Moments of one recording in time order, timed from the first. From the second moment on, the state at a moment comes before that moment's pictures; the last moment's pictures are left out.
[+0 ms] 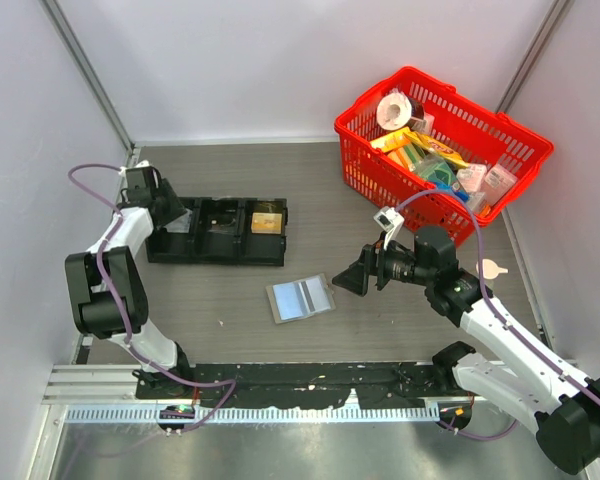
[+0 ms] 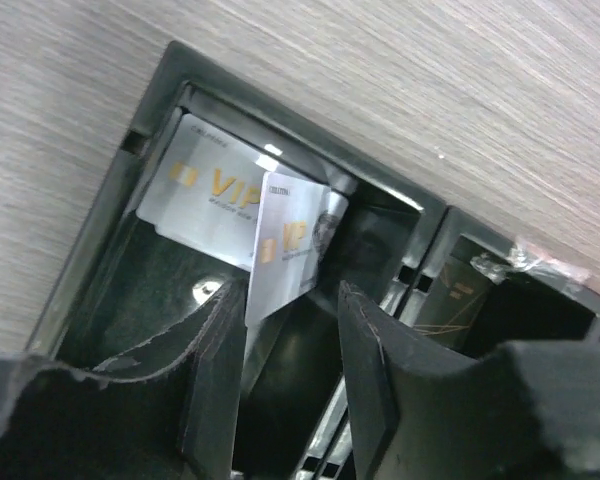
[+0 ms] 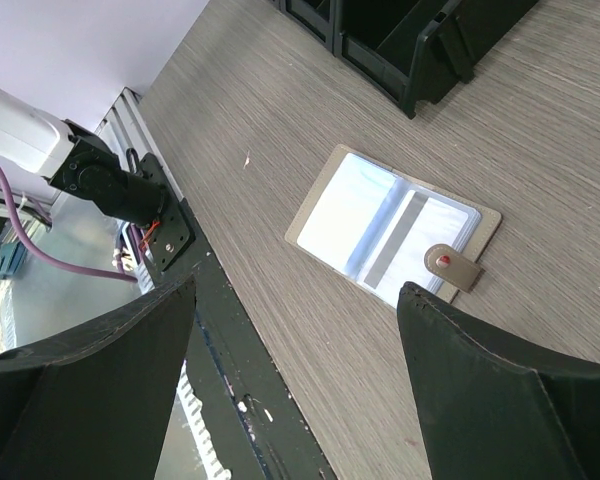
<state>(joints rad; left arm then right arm) 0.16 1.65 1.10 -0.23 0.06 -0.40 0.50 0.85 0.59 -0.10 -0.62 0.41</state>
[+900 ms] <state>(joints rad) -0.46 1.07 0.91 -0.50 -0.12 -0.61 0.64 1.06 0.67 -0.20 -0.39 0.41</state>
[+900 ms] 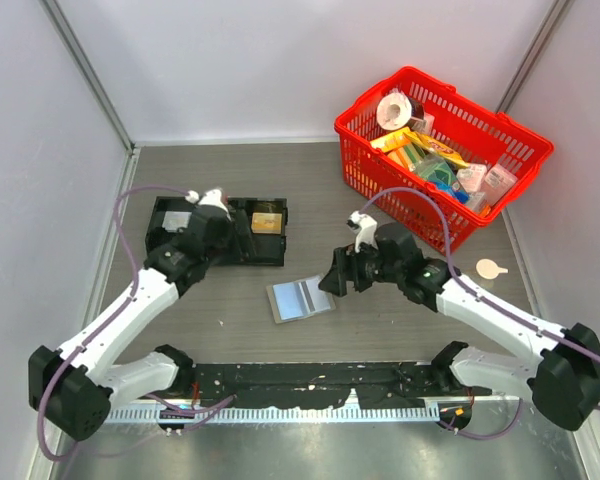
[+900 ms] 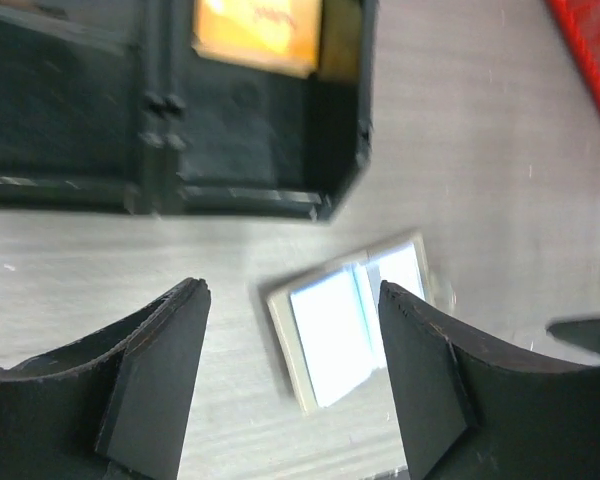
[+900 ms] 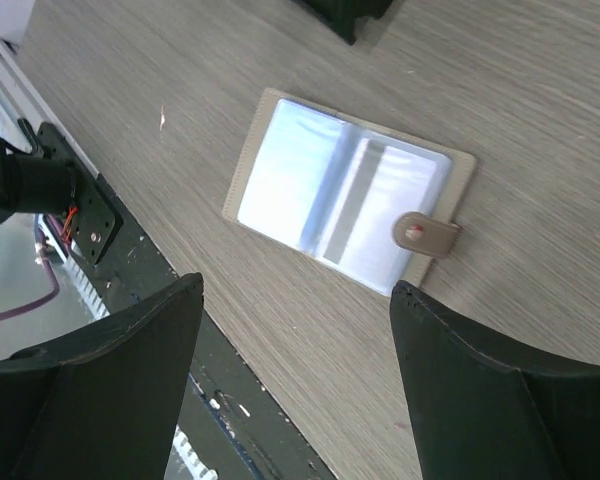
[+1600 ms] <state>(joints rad) -0.86 1.34 0.69 -0.28 -0.17 -0.83 0.82 1.52 0.77 -0.16 -0.17 0.41</state>
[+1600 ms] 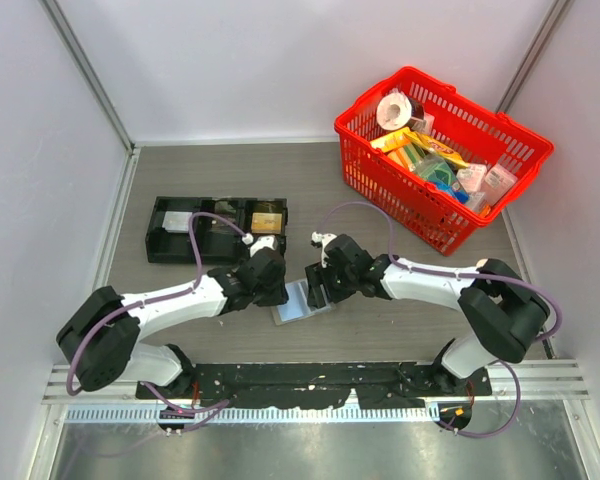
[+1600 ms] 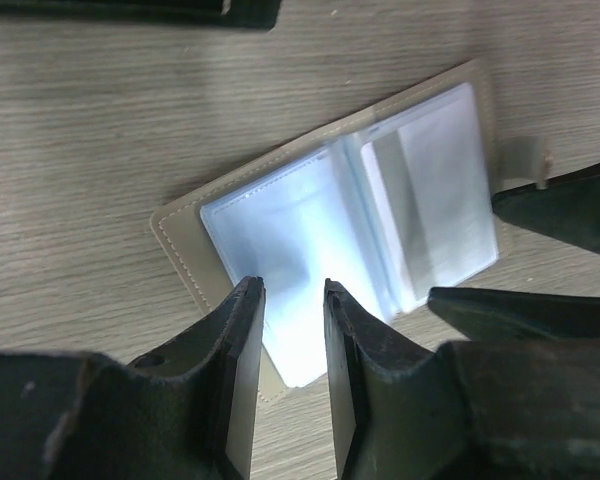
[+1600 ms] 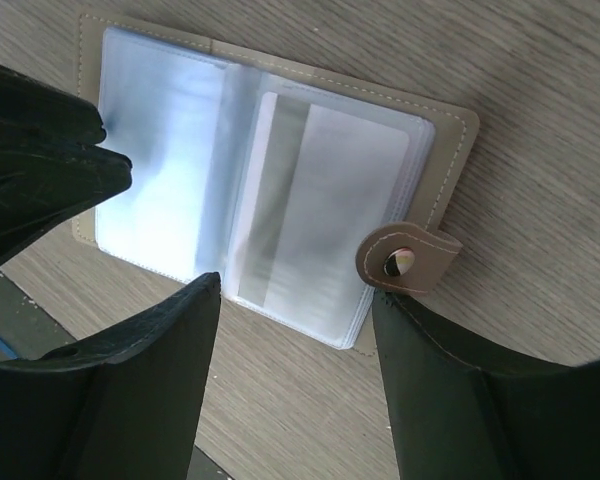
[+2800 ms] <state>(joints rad) -0.89 1.39 0.64 -0.22 -0.17 -0.90 0.84 1.47 0.78 -0.20 -0.09 0.40</state>
